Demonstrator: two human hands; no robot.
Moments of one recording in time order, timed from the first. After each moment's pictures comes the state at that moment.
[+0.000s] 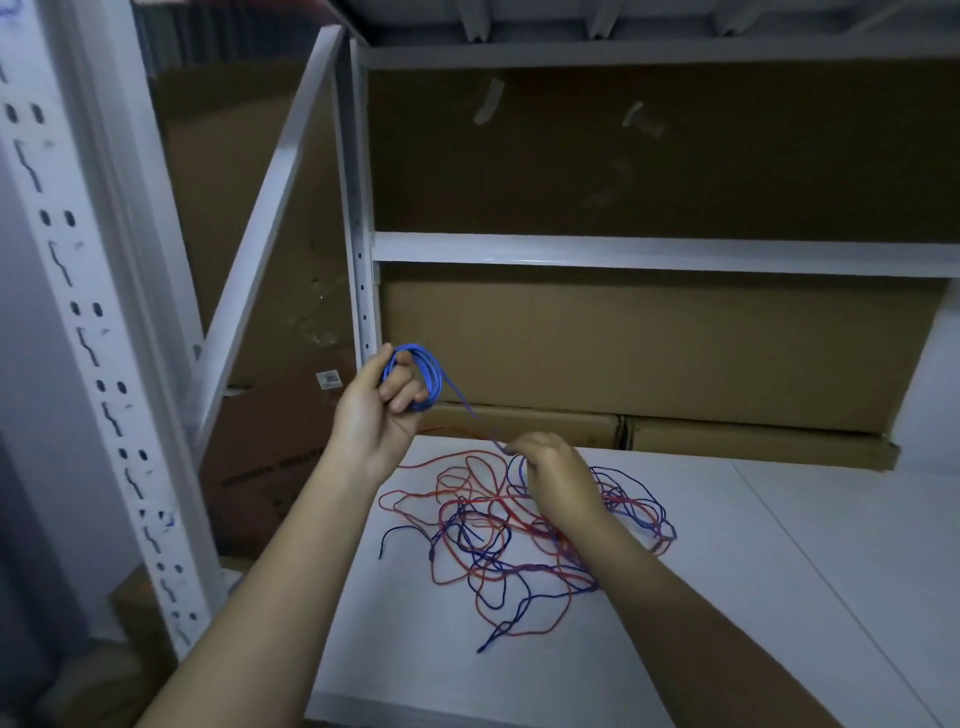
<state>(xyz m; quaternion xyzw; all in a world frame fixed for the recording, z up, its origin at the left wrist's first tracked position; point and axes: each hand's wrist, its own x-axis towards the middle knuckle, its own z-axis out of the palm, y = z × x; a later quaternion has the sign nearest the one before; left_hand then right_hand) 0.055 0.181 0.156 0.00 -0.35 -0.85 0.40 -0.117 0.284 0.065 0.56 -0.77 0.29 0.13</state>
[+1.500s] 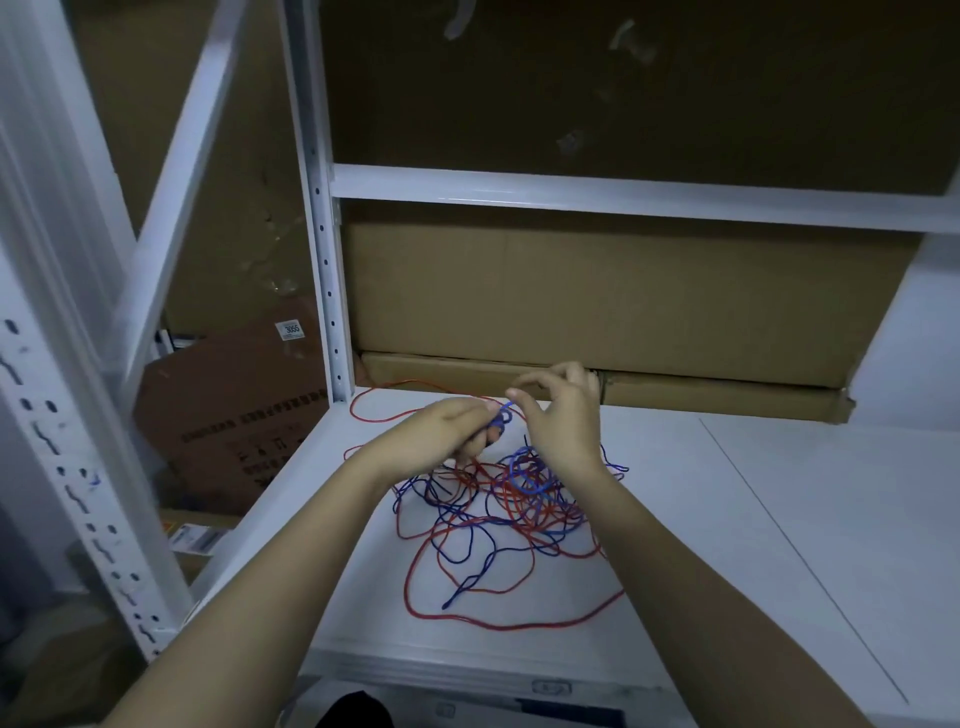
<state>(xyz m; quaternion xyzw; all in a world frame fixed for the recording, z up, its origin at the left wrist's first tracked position) 0.015 0.211 0.096 0.10 -0.86 -0.48 0.13 -0.125 0.304 0.071 0.41 -0.75 0.50 0.13</state>
